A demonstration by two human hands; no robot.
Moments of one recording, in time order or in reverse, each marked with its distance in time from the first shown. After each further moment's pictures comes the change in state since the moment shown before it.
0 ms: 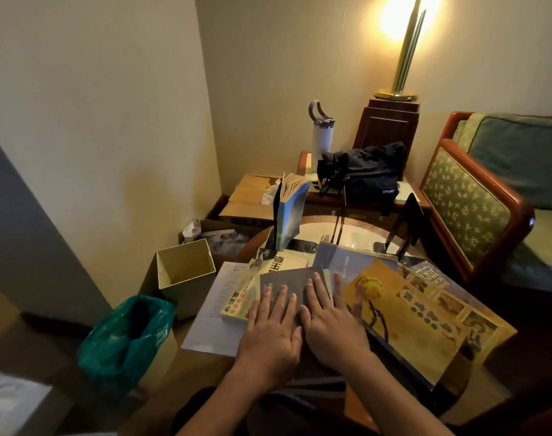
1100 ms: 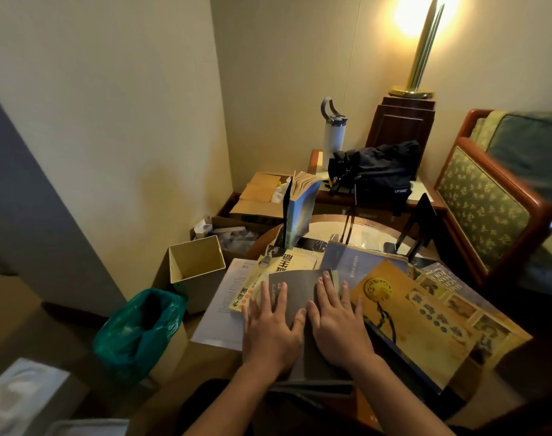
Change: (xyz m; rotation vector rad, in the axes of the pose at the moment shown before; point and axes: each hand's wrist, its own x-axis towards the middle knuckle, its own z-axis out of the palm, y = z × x) left_hand 0.007 -0.004 0.015 -0.195 0.101 -0.330; right_hand 0.002 0.002 0.003 0.363 -0.102 0.051
